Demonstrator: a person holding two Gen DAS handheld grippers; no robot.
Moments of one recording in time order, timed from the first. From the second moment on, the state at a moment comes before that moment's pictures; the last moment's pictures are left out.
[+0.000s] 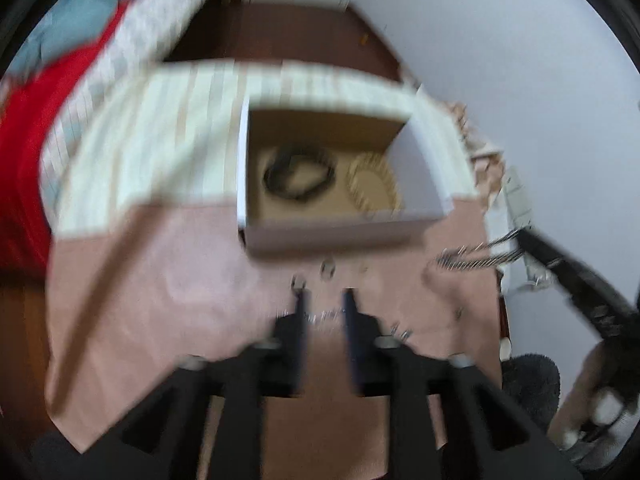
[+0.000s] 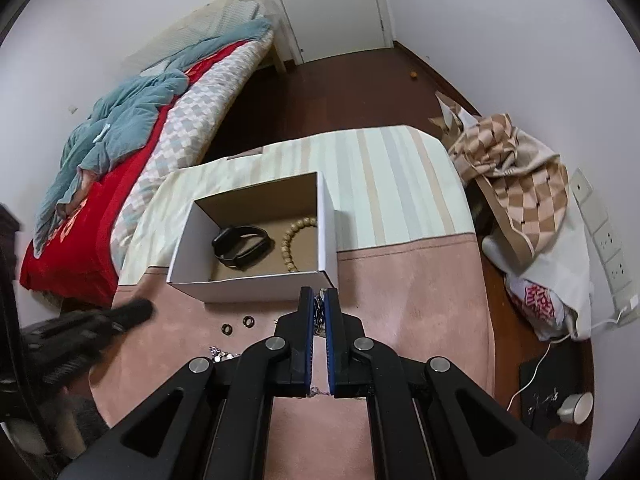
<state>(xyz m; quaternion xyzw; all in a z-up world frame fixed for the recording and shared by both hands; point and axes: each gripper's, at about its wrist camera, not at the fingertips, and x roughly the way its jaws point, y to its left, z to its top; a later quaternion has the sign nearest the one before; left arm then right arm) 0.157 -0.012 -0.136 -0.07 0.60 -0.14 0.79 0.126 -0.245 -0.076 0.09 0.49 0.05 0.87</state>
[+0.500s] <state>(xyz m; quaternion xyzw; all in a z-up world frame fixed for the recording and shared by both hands) 0.149 -0.047 -0.203 -0.01 0.61 -0.10 0.79 0.122 -0.256 -0.134 0.09 0.53 0.02 0.85</state>
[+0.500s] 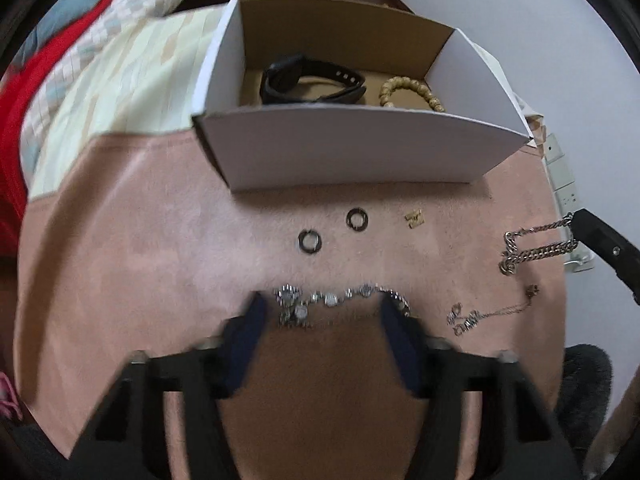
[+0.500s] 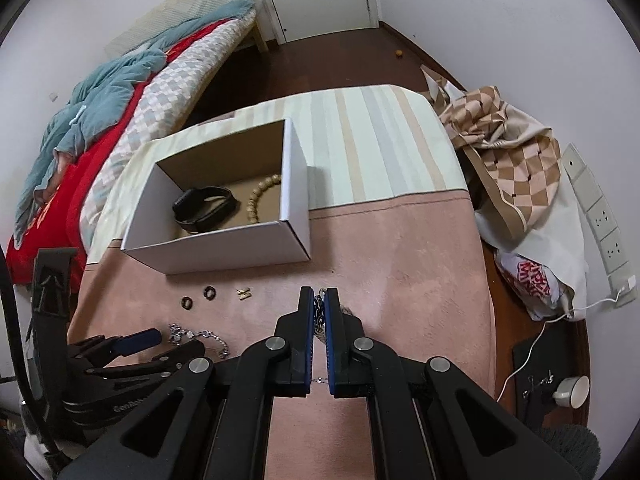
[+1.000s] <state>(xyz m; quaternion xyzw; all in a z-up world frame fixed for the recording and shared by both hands) 0.134 -0.018 -0.138 -0.09 0.55 -0.15 0.82 0.119 -0.264 -0.103 0.10 0.50 0.02 0.86</state>
